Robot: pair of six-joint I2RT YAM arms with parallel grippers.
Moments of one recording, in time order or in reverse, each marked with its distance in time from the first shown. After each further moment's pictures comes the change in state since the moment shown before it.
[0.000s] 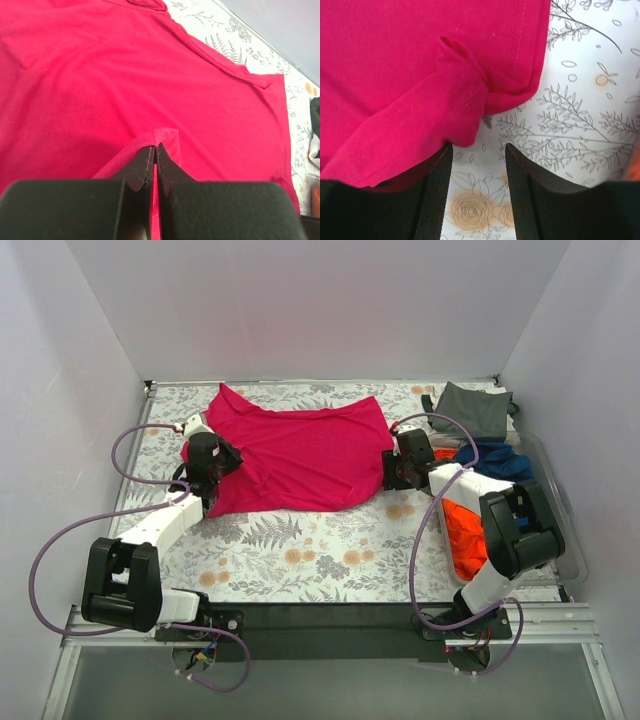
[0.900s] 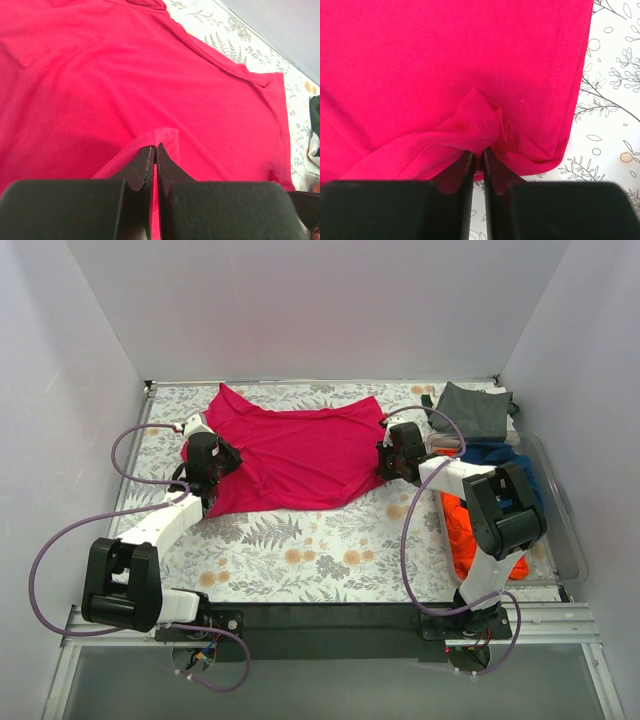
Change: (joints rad) left arm 0.005 -0.002 0.000 0.000 0.010 0.003; right arm 0.000 0.160 0.084 0.172 -0.071 -0.058
